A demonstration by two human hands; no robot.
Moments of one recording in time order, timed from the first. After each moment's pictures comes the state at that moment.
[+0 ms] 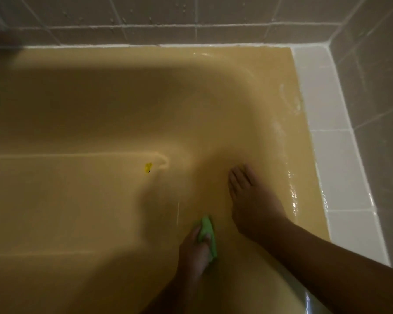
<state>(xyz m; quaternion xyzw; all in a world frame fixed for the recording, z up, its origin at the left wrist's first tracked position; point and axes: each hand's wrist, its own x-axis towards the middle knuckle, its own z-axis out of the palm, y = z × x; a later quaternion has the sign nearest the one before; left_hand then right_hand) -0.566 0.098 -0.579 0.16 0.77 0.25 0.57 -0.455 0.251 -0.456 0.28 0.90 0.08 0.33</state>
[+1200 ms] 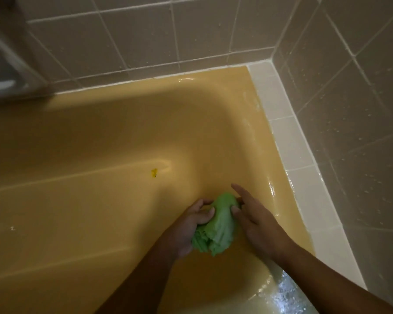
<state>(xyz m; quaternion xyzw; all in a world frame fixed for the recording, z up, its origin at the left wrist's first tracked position) -0.630 0.109 -0.395 0.13 0.48 0.31 0.81 -0.427 0.122 -0.374 0.58 0.65 -0.47 -0.15</state>
